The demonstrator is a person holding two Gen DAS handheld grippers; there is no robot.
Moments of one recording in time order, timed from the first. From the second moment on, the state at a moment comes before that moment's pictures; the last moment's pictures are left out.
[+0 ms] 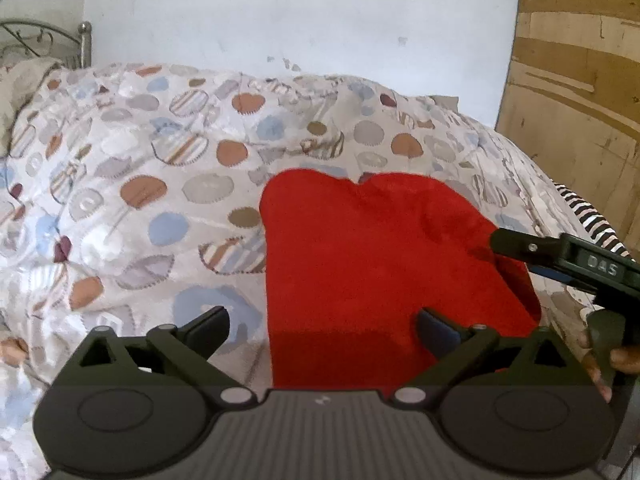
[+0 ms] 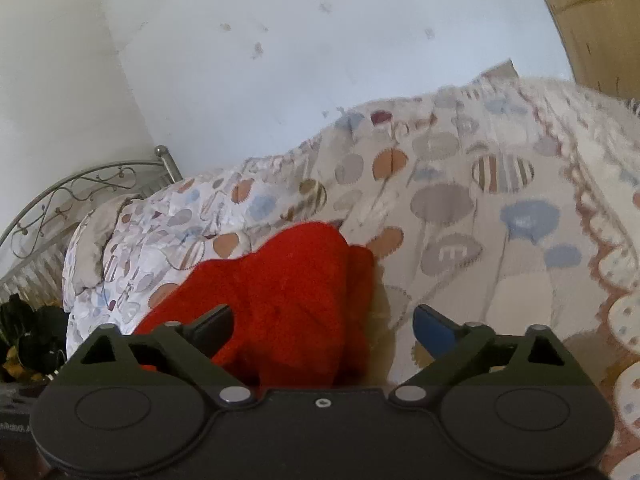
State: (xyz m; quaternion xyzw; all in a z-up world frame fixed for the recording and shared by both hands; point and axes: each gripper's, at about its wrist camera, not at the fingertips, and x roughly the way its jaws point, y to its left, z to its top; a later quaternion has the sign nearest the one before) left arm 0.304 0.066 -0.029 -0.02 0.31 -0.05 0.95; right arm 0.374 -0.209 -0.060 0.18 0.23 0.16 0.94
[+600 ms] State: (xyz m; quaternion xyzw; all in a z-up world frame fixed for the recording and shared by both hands) left arm 0.211 0.059 0.038 -0.03 0.21 -0.02 0.98; right arm 0.265 -0.225 0.019 0.13 0.10 0.15 0.97
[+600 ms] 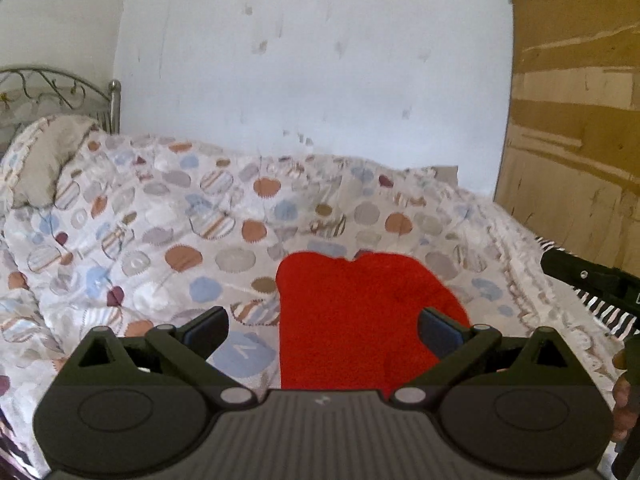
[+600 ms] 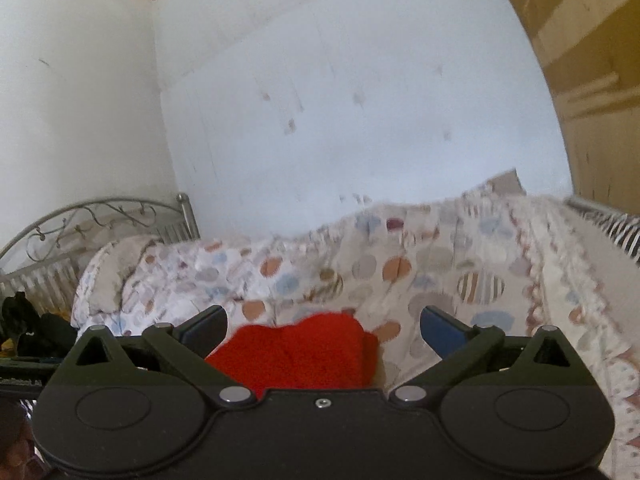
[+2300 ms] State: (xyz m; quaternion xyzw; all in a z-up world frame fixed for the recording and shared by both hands) left arm -0.001 0.088 -0.016 -0.05 0.17 0.04 0.98; right arm 0.020 -0.203 -0.015 0.00 0.09 0.12 0.99
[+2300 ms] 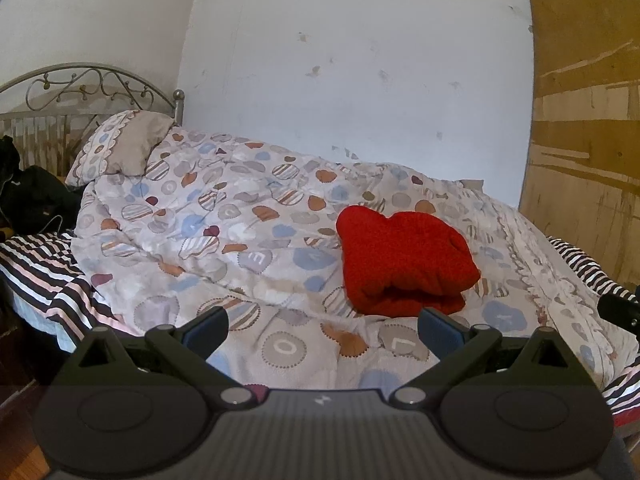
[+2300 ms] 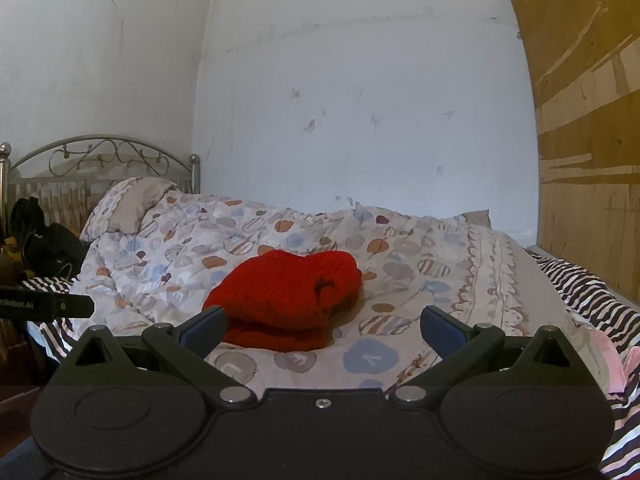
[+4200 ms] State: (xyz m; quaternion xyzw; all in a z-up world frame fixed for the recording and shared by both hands) left arm -0.003 0.090 -0.016 -0.04 0.17 0.04 0.98; right arm 0.020 -0.205 -0.015 0.00 0.09 0.13 0.99
